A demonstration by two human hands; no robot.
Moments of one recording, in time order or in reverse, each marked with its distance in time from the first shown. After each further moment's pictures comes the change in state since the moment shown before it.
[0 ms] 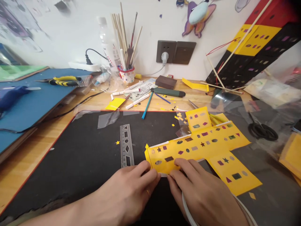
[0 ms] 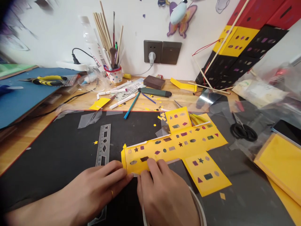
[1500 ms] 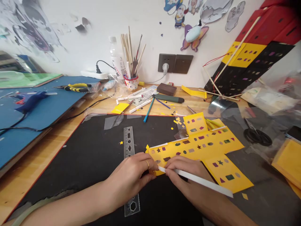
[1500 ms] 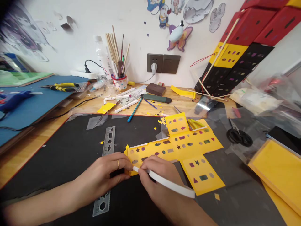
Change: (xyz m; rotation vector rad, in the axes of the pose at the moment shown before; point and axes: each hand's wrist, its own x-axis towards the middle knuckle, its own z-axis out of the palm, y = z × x) left_hand 0.008 -0.008 -0.004 -0.503 0.061 -0.240; right_hand 0.010 0.010 0.004 0.753 -0.073 0.332
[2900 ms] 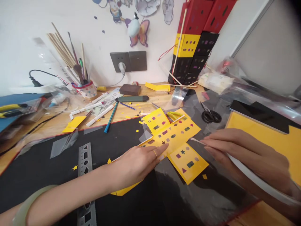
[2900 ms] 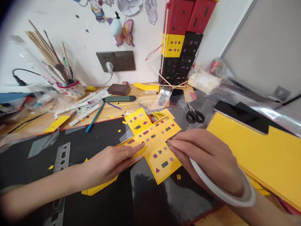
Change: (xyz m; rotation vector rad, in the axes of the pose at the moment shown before) left_hand 0.104 0.033 0.022 0.298 -0.295 0.399; right_hand -0.071 0.045 -0.127 -0.749 0.520 -0.278
